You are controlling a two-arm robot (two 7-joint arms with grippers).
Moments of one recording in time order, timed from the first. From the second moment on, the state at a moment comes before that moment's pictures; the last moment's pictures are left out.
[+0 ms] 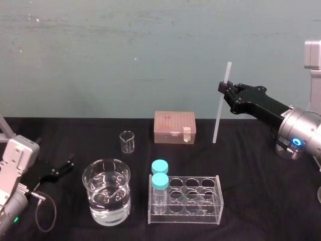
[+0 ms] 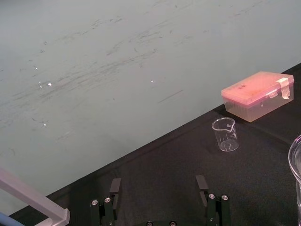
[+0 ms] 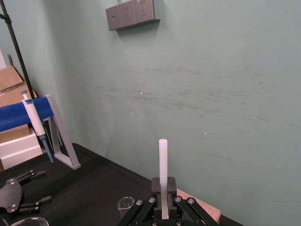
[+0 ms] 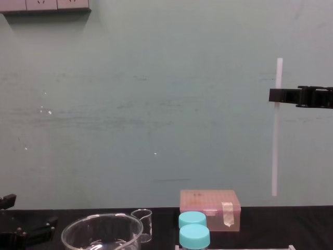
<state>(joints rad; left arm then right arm) -0.20 0.60 0.45 -1.41 -0.25 -0.12 0.03 0.46 0.62 -0.42 -1.55 0.76 0.15 0.33</state>
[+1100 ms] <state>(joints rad) -0.20 0.60 0.45 -1.41 -0.25 -0.12 0.03 0.46 0.62 -0.42 -1.55 0.76 0.15 0.33</state>
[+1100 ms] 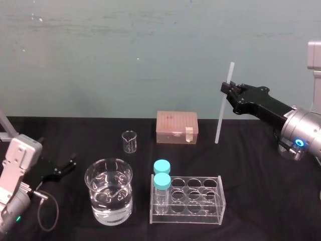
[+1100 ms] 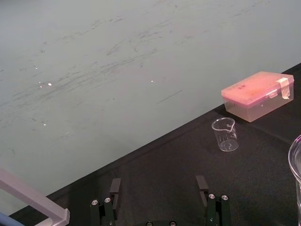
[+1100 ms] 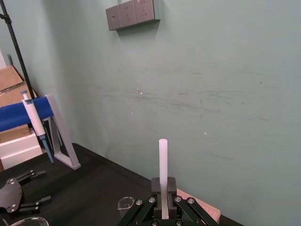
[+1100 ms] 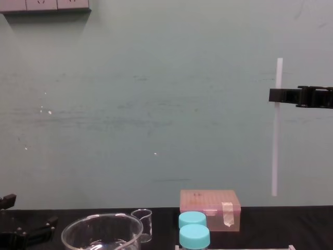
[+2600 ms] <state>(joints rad) -0.20 0.60 0.45 -1.41 -0.25 -0.12 0.03 0.19 0.83 -0.37 -1.79 0.87 0.15 0.51</state>
